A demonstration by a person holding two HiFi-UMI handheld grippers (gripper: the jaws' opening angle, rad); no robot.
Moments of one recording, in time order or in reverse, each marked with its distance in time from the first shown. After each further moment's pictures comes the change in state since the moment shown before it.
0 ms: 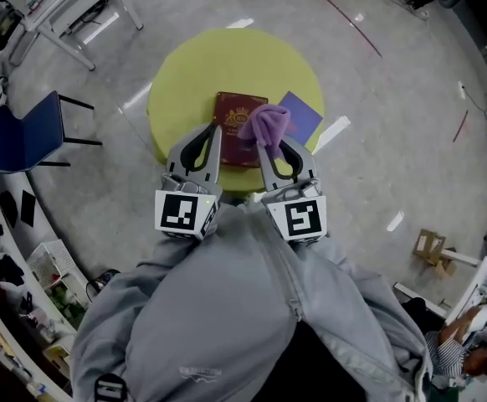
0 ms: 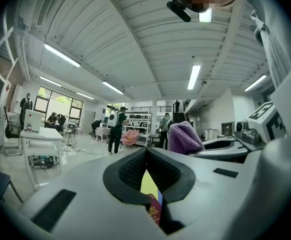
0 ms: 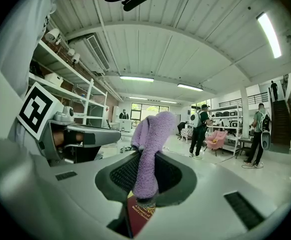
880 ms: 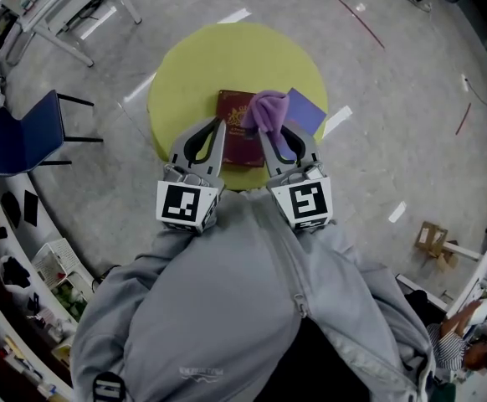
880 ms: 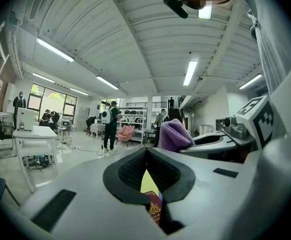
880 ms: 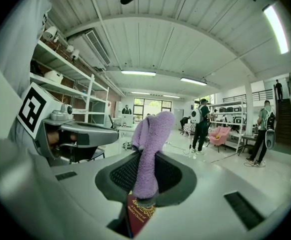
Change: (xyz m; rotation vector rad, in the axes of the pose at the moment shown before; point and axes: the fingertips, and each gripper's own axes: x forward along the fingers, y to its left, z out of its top) left arm 0.023 0.017 -0.011 0.017 0.055 -0.061; right arm 0.039 -0.011 -0.008 0.022 0.084 0.031
